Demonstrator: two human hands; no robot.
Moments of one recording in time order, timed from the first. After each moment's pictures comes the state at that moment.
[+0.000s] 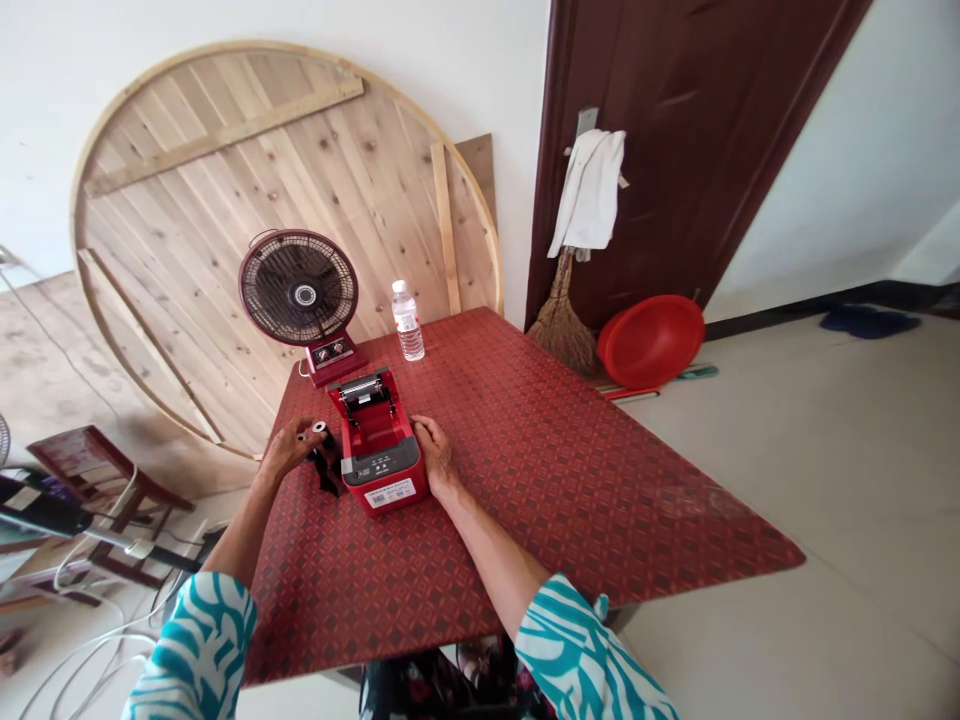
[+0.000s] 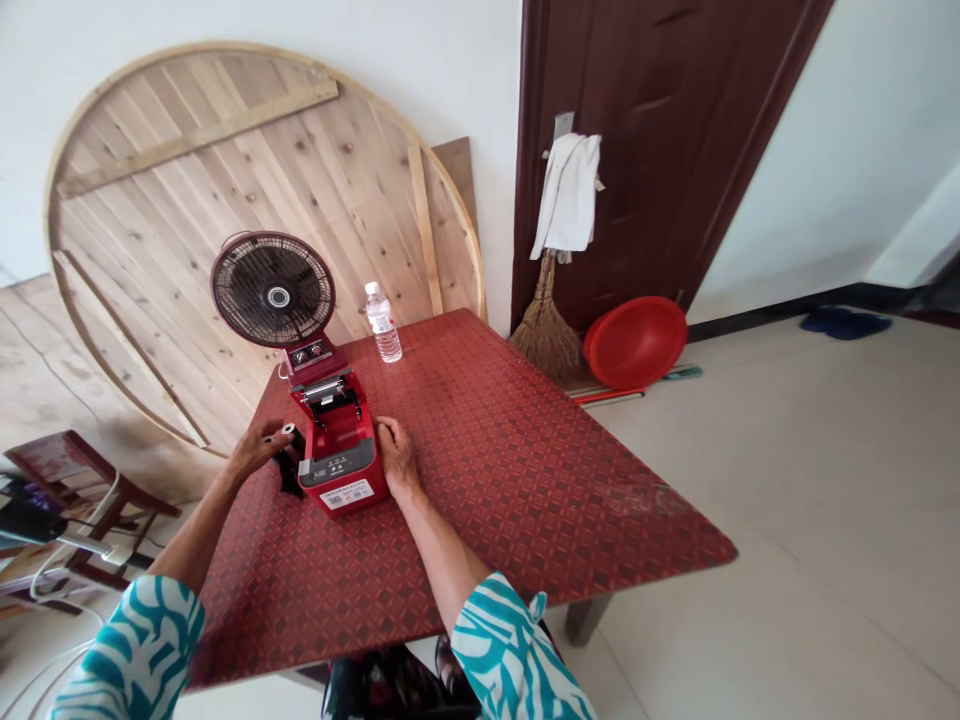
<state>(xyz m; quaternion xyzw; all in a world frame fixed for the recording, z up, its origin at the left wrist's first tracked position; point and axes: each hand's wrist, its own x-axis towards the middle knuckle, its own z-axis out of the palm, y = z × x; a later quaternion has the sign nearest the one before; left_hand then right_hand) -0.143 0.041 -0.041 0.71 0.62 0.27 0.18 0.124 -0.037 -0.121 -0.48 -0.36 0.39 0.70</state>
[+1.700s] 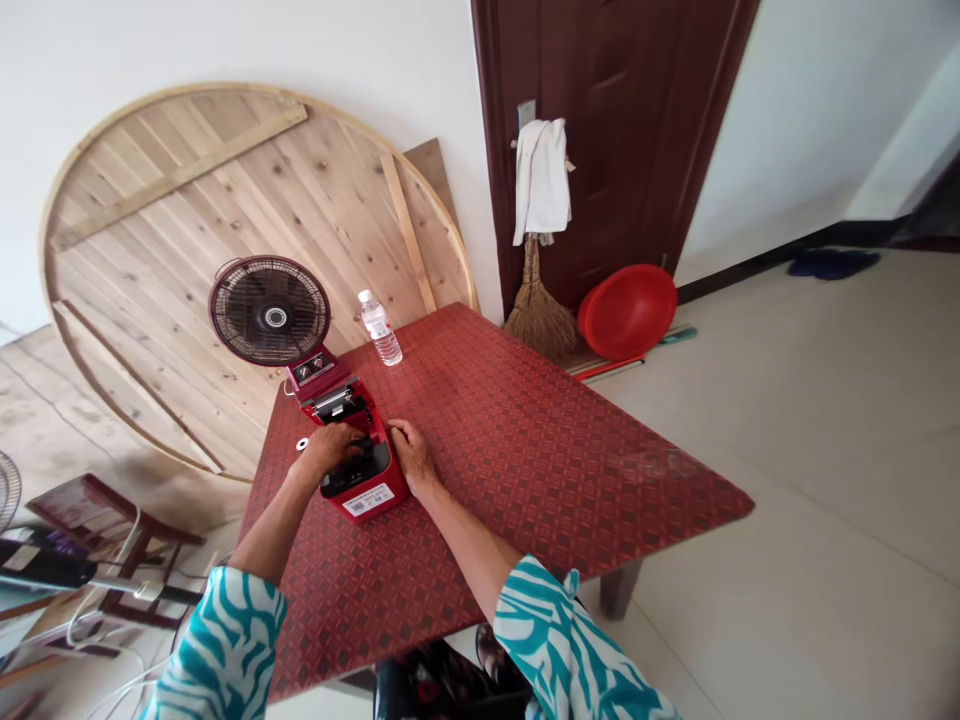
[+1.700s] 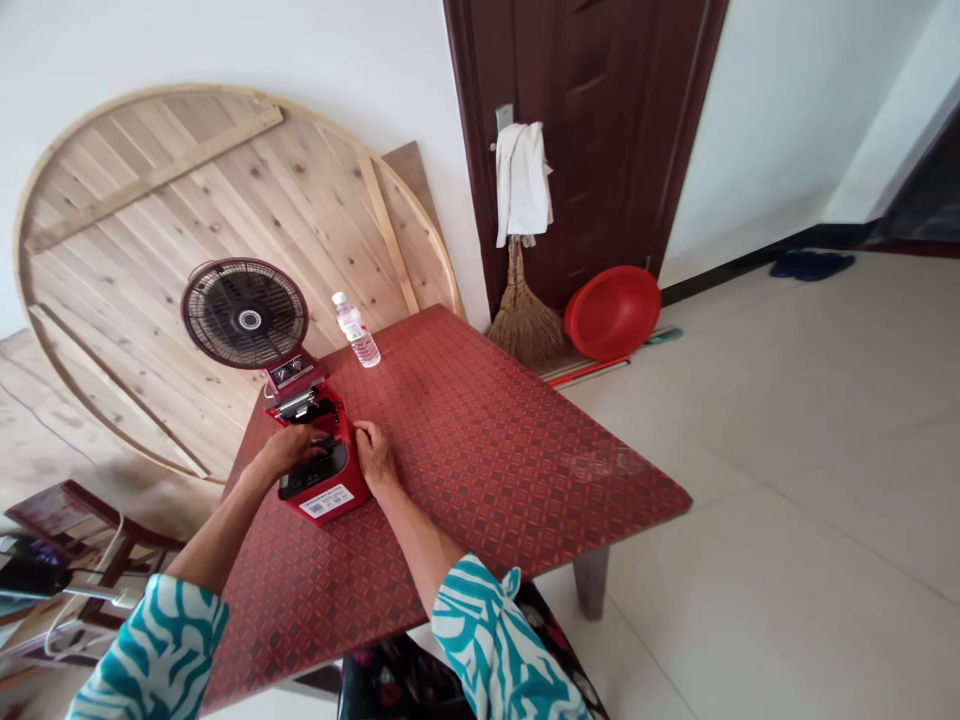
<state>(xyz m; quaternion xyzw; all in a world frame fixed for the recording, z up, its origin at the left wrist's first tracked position) -0.017 0.008 0.015 0.88 0.47 -0.08 0.03 0.118 -0.031 -0.117 -0.48 -0.37 0.37 0.71</state>
